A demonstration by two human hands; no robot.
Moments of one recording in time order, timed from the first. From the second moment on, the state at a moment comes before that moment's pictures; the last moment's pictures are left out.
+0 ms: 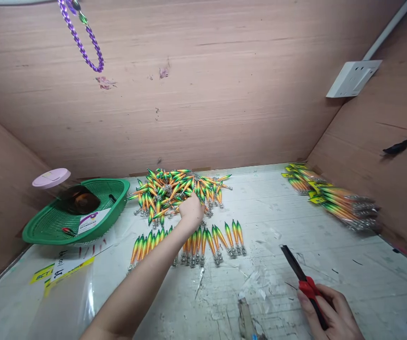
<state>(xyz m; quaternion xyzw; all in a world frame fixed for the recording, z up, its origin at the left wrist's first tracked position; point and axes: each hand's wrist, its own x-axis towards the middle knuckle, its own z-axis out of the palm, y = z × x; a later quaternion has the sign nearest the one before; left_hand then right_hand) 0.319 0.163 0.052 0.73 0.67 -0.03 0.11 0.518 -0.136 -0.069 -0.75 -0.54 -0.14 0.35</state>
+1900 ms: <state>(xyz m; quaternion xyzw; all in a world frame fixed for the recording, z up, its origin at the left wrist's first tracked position) 0.251 -0.007 0.082 0.28 0.36 0.34 0.82 0.427 -0.156 0.021 -0.64 -0.62 0.10 0.44</state>
